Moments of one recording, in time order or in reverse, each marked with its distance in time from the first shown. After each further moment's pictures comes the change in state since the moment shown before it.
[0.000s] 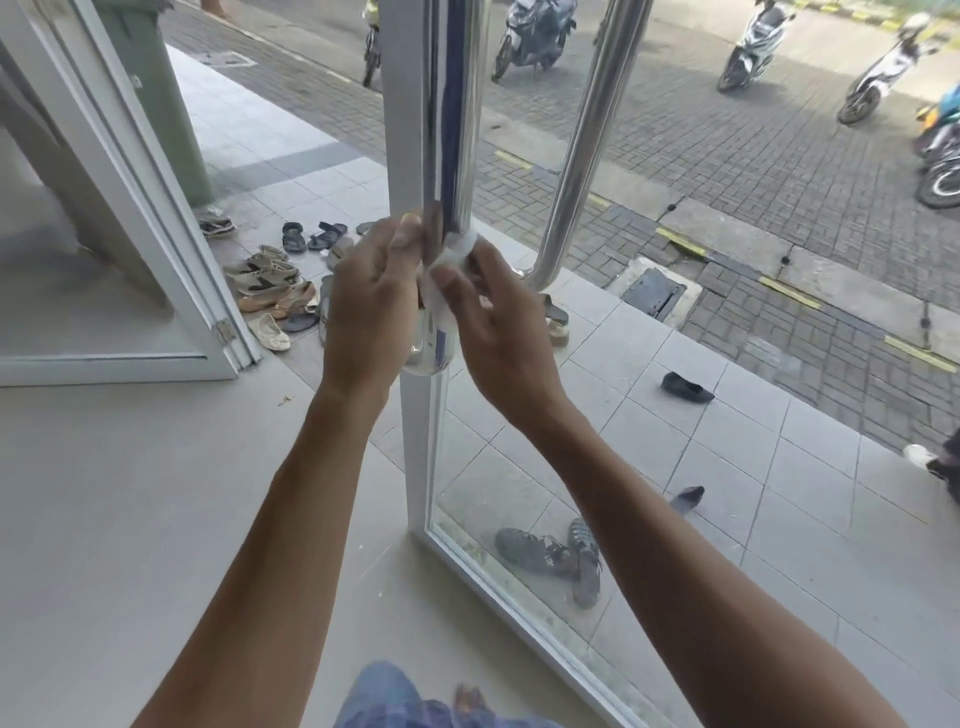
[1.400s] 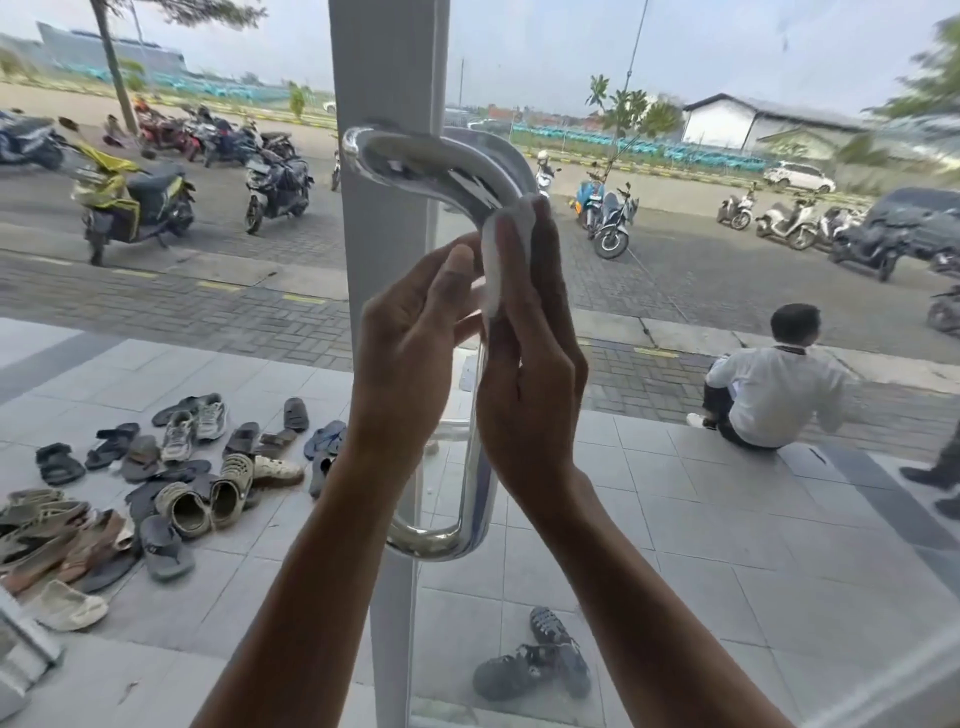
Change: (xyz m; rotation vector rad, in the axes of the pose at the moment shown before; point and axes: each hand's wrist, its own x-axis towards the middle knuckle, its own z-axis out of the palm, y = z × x) left_hand 0.092 0.091 -0.039 -0.645 -0.675 0.271; right_hand 0.069 -0.106 0.044 -0.589 0.888 -0.524
